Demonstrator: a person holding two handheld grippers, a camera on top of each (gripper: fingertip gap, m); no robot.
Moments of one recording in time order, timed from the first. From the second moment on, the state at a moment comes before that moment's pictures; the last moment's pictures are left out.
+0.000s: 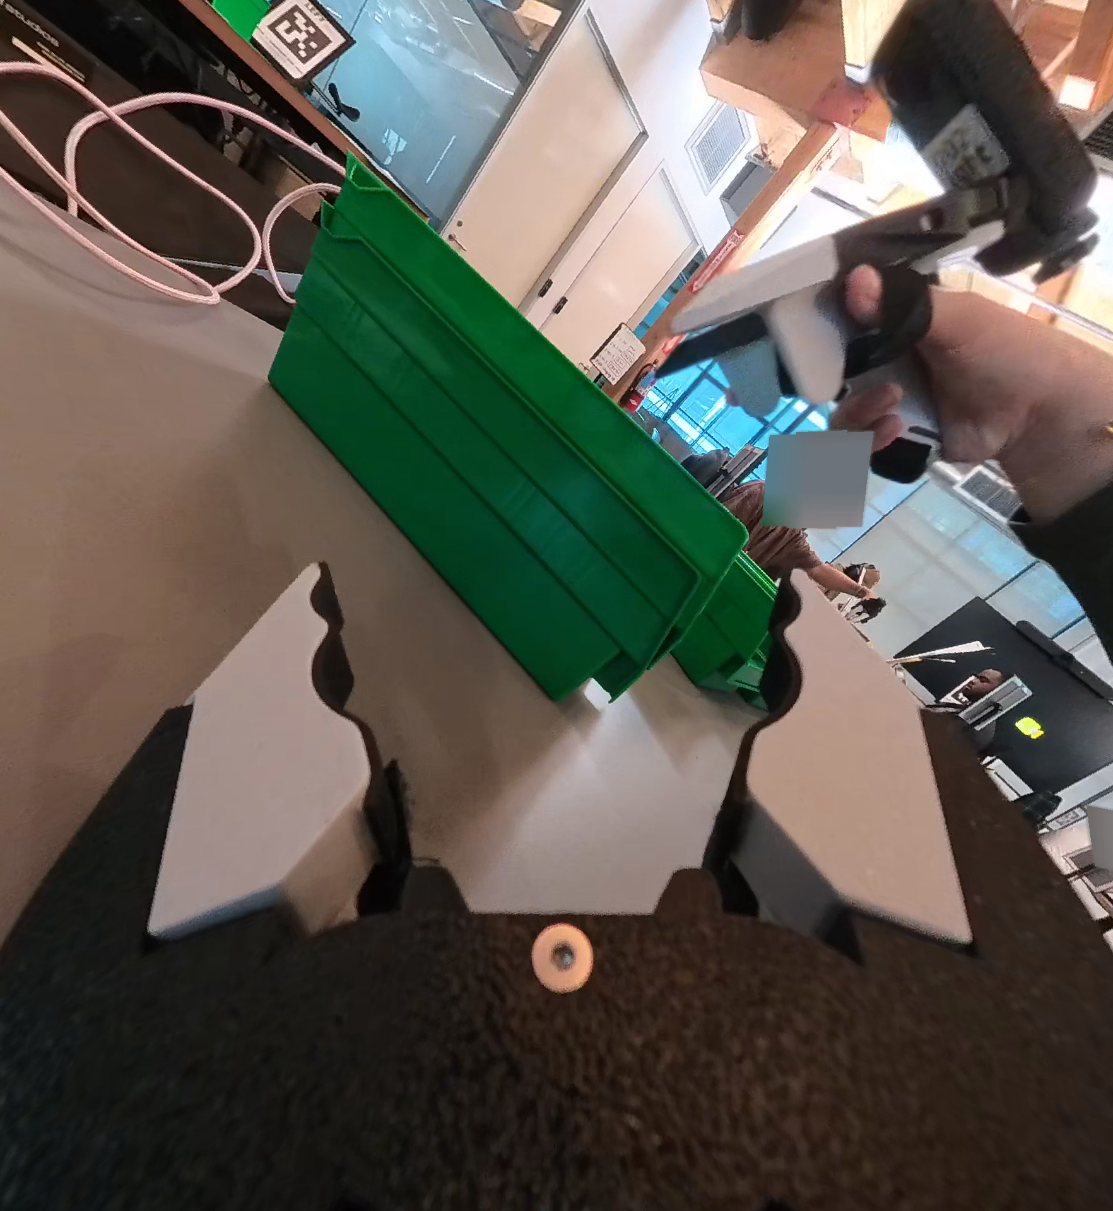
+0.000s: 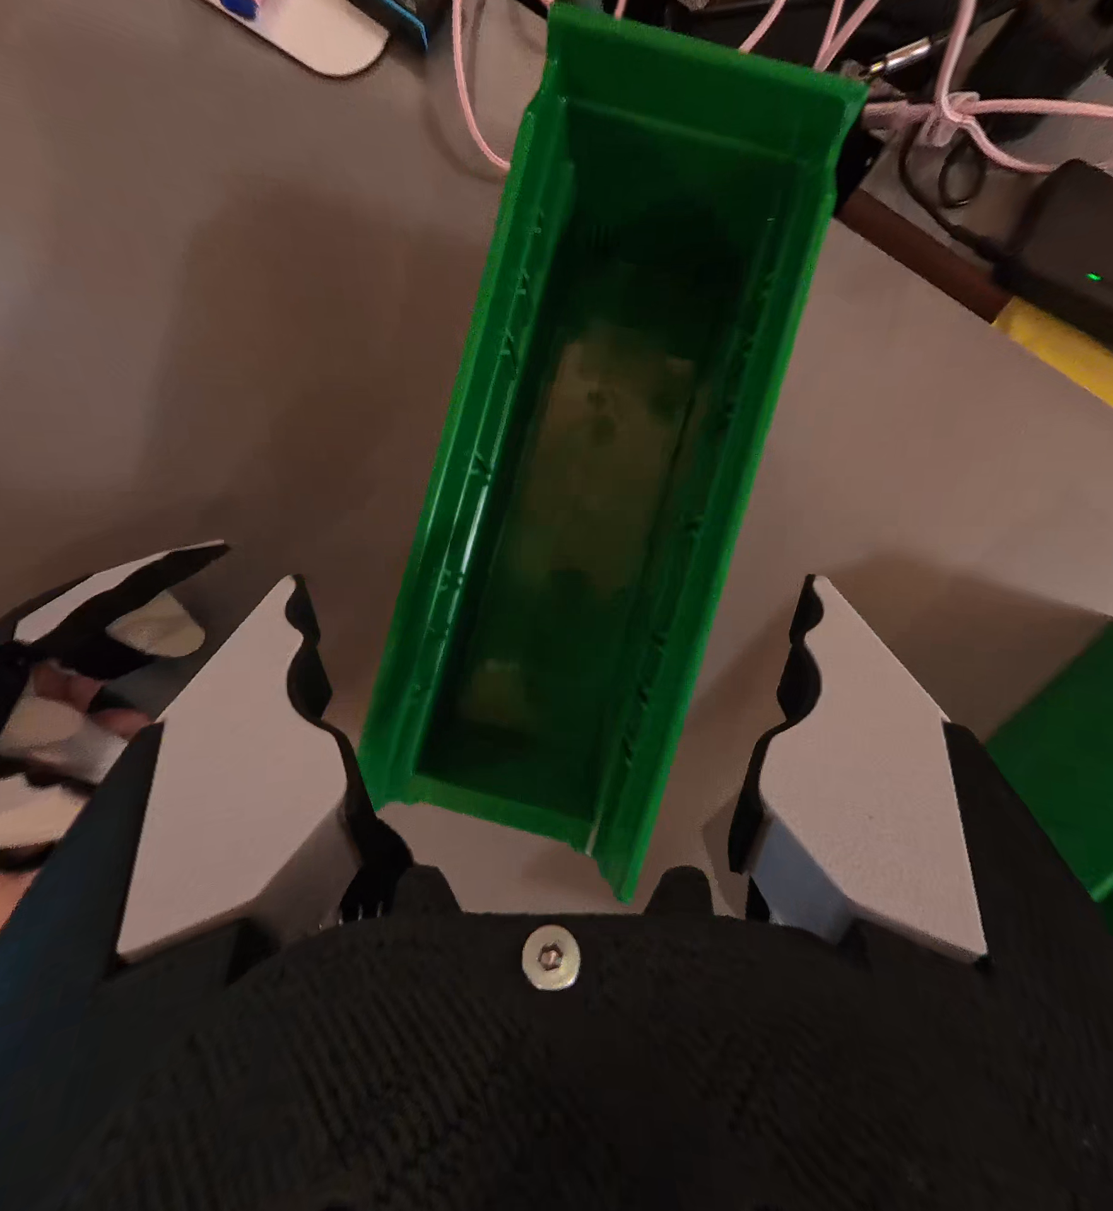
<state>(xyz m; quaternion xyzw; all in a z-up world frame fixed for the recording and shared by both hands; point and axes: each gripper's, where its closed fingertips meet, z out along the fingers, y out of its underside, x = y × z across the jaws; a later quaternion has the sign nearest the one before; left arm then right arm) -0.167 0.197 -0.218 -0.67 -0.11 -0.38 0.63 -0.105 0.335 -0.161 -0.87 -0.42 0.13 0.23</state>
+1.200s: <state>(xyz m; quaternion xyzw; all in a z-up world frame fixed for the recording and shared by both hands) -0.168 0.198 -0.219 -0.67 -0.12 -0.39 0.62 -0.153 0.342 -0.098 -0.87 -0.39 0.08 0.29</state>
